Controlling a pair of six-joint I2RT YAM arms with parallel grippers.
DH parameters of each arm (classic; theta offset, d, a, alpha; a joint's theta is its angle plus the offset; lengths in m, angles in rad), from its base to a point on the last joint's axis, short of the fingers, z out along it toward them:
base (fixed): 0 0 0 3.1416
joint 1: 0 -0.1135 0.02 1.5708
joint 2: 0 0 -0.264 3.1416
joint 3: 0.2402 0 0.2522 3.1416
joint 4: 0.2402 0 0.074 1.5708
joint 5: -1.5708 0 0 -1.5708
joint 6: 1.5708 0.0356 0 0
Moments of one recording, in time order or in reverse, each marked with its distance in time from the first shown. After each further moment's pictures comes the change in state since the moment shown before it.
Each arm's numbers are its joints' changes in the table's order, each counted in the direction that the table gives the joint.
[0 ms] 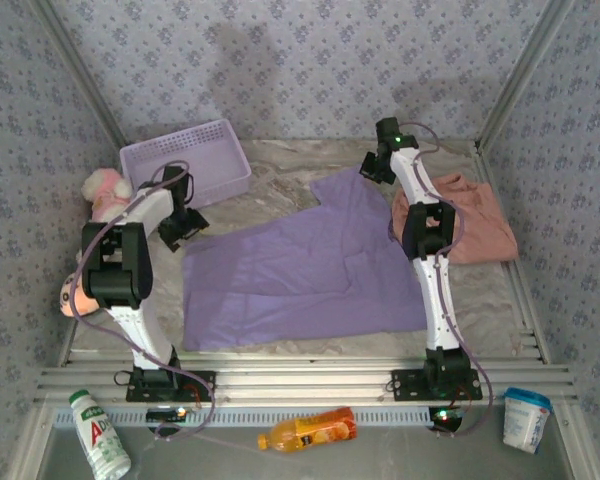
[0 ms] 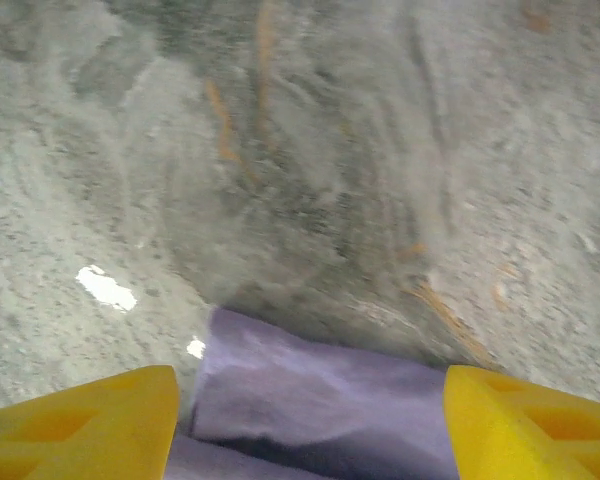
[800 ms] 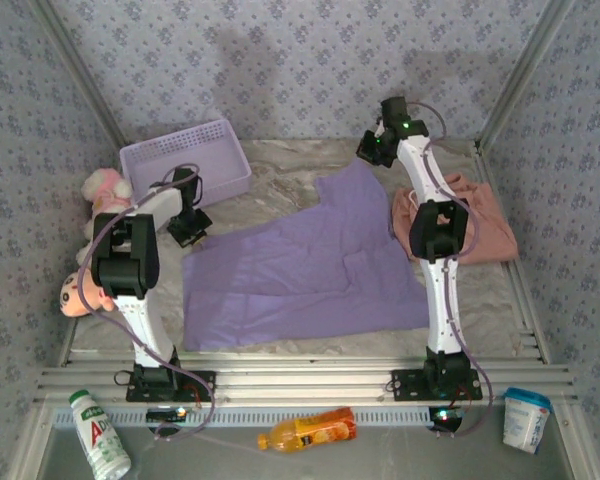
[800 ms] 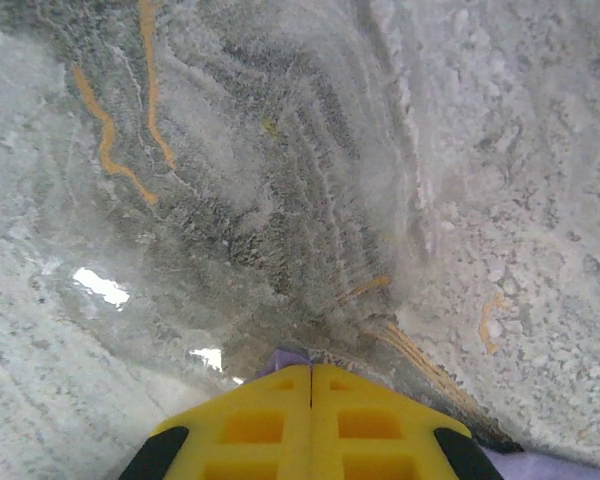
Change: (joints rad) left arm 0.029 0.093 0.043 -0.027 -0.019 0.025; right arm -0.010 -0.232 -0.129 -0.056 0.165 0.024
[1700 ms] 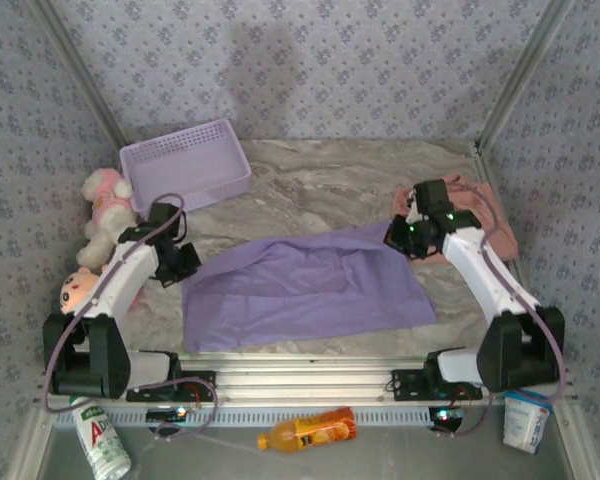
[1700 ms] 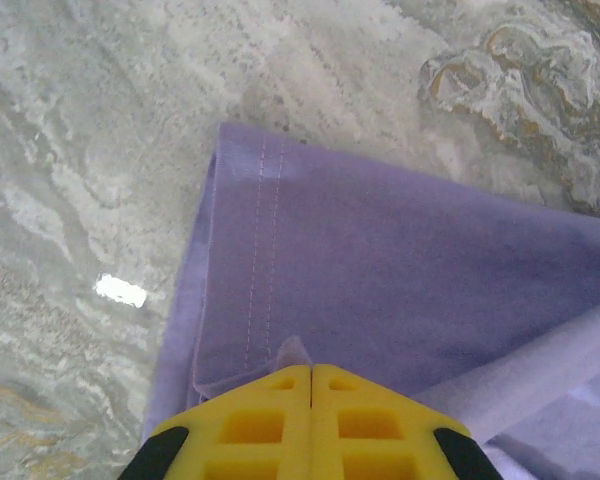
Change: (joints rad) left arm 0.026 -0.692 -0.482 0.101 -0.069 0.162; right arm -0.018 -1.222 -1.497 -0.158 0.000 0.062
